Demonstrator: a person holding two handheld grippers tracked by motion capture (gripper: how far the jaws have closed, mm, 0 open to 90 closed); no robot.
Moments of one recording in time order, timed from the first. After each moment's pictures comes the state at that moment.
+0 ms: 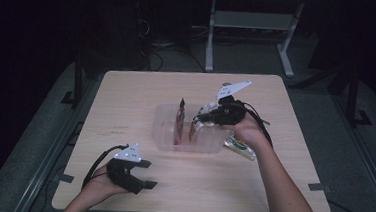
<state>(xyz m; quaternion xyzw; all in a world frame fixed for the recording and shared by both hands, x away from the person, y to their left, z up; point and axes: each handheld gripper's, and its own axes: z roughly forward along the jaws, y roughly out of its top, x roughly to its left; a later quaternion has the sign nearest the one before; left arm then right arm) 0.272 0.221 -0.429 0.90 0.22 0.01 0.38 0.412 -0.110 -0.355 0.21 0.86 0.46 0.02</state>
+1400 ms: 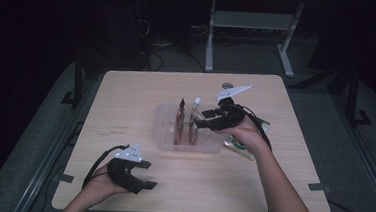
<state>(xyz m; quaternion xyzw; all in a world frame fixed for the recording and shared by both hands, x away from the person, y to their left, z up) 0.274 0.221 -0.432 0.90 0.23 0.00 0.38 0.411 -0.112 -0.369 0.26 0.84 0.47 0.00</state>
